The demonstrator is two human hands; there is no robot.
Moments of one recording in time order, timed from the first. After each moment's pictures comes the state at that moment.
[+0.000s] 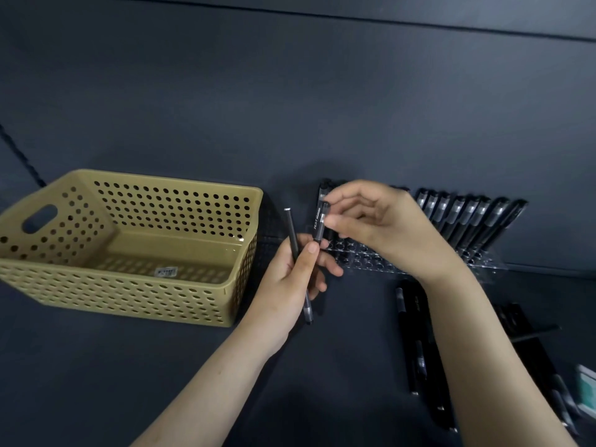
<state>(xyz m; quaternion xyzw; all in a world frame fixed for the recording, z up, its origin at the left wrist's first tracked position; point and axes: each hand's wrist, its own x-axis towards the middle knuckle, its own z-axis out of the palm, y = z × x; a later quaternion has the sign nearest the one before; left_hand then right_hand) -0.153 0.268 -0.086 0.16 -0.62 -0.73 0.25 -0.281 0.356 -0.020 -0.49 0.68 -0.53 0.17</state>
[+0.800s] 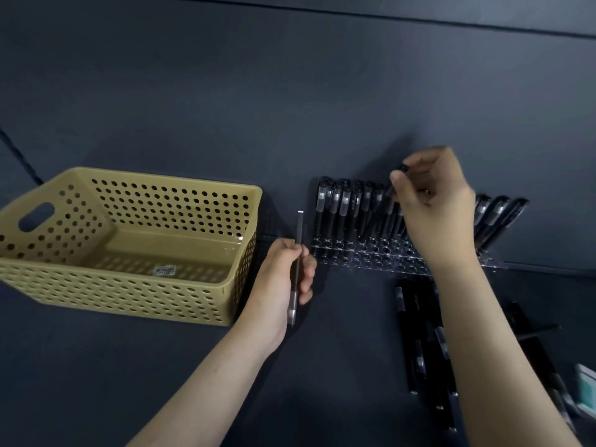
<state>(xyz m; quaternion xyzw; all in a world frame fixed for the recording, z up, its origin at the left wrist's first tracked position) -0.158 0.259 -0.088 0.24 -0.50 -0.80 0.23 -0.311 0.366 -0.028 -0.36 0.72 -0.58 -0.15</state>
